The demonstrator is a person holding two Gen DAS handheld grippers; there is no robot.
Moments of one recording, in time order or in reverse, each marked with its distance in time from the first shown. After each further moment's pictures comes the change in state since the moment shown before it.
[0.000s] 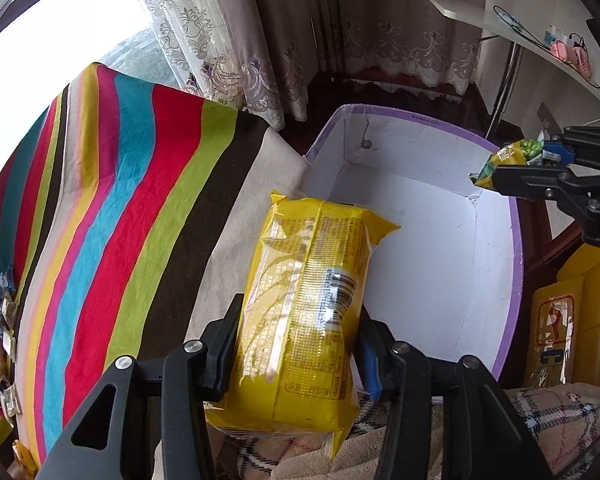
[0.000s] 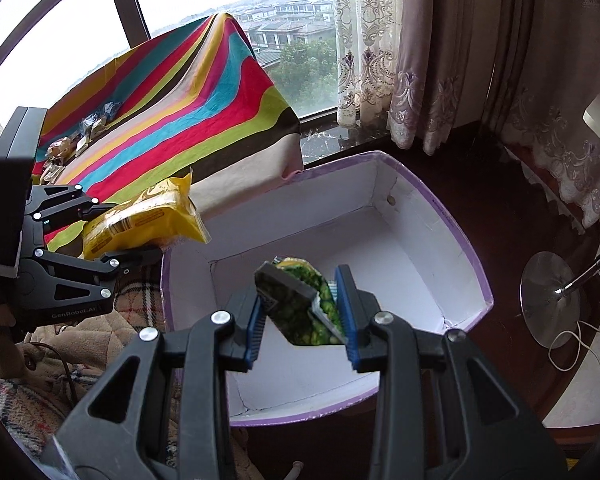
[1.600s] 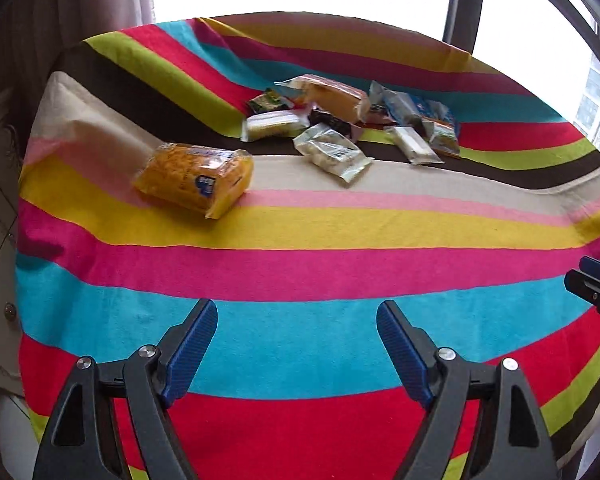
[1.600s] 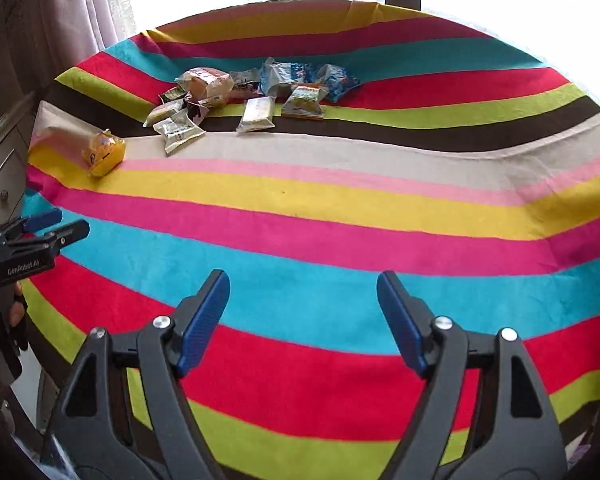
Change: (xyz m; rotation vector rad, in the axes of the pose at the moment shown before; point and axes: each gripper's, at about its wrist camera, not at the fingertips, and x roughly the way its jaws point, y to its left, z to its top) left arm -0.091 0.379 -0.347 -1.215 -0.087 0.573; right arm 0.189 0.403 0.144 -0.566 0.034 0.375
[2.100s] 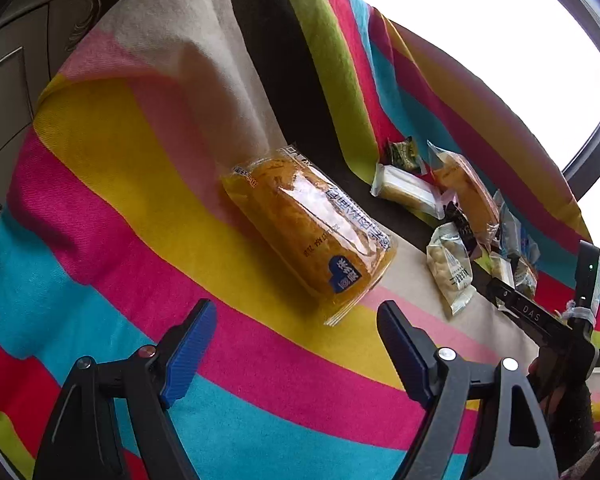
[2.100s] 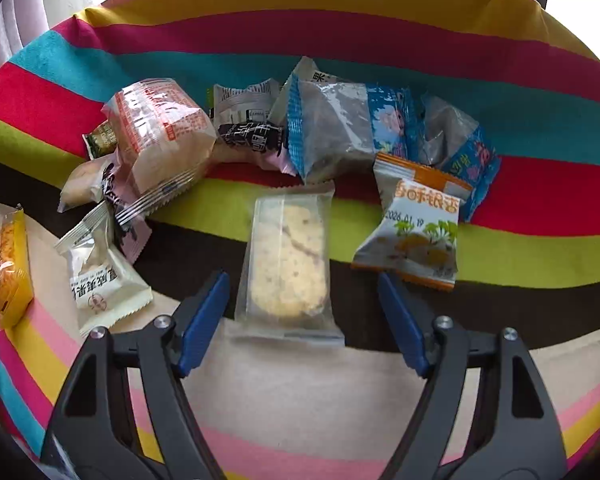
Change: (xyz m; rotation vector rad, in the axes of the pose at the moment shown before) left arm 0.053 0.087 0.048 -0.524 0.004 0.020; right arm 0.198 0.059 0.159 -0.082 0.055 -0.034
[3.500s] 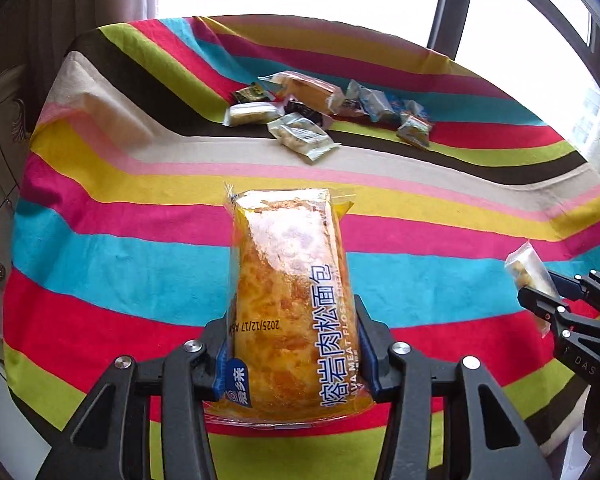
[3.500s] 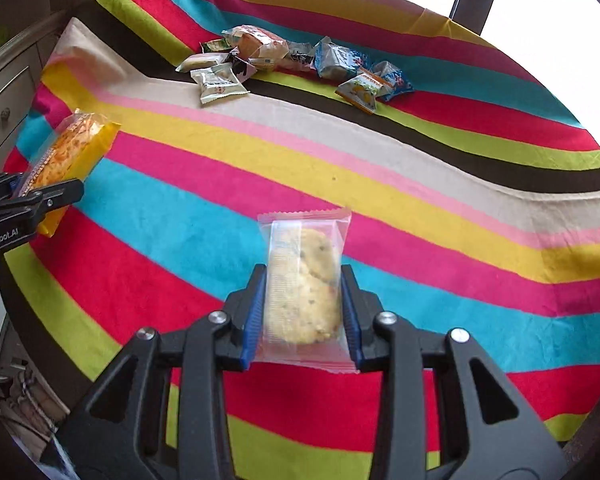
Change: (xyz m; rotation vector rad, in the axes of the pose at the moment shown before) left arm -0.085 -0.059 -0.143 0.523 0.011 -0.124; right arm -0.199 -0.007 -0.208 -0.170 -0.005 -0.050
